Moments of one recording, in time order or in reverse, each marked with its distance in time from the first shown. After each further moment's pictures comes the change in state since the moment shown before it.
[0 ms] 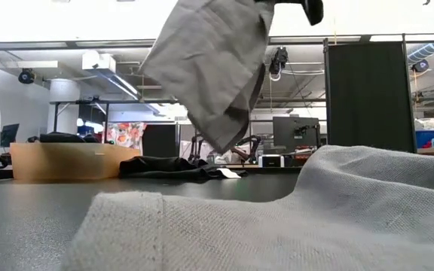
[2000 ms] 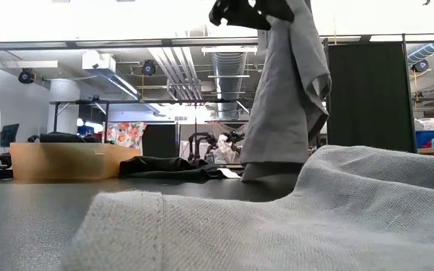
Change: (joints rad) left arm -0.207 0.449 -0.007 0.476 -0.683 -0.007; right arm 0.144 -0.149 -0.002 0.119 0.495 -0.124
